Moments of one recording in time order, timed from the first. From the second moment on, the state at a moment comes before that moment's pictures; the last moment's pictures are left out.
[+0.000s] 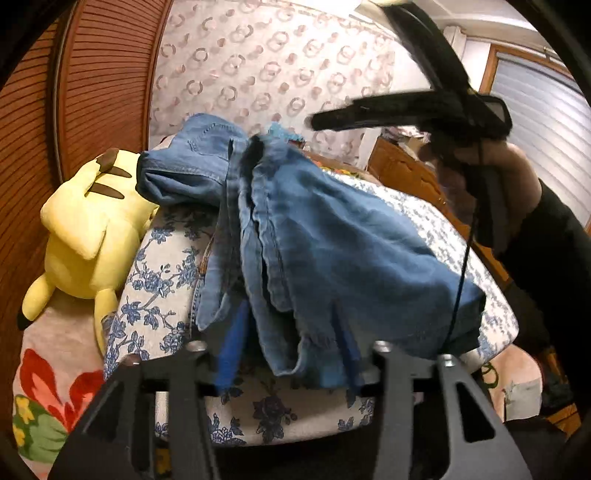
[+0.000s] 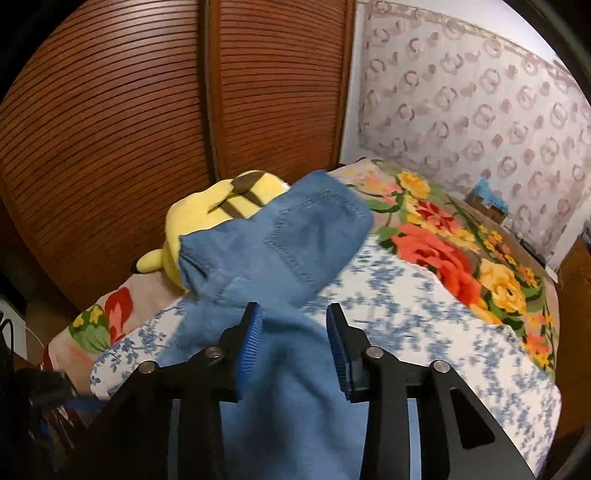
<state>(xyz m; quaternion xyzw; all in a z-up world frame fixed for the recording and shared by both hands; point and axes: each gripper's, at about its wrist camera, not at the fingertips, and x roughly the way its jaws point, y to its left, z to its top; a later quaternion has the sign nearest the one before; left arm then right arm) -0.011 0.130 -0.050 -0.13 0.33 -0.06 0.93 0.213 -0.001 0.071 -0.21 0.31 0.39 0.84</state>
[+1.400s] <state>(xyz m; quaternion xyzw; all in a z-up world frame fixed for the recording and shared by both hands) 0.006 0.131 -0.062 -0.12 0.35 -0.01 0.93 0.241 -0.125 0.046 -0.11 0.33 0.34 0.87</state>
